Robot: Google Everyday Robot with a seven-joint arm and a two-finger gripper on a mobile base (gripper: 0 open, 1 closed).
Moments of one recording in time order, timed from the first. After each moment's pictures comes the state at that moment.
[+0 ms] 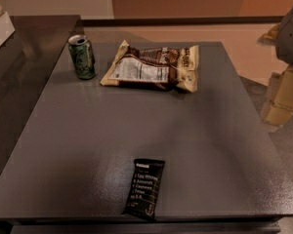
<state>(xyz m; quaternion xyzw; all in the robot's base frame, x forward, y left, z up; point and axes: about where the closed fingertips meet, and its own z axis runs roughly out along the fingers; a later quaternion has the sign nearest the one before) 0.438 -0.217 0.976 -0.60 0.78 -0.03 0.16</state>
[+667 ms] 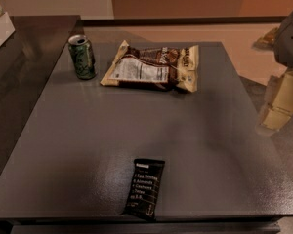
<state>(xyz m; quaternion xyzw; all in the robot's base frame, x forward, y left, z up) 0.433 -0.208 0.972 -0.61 0.77 0.00 0.17</state>
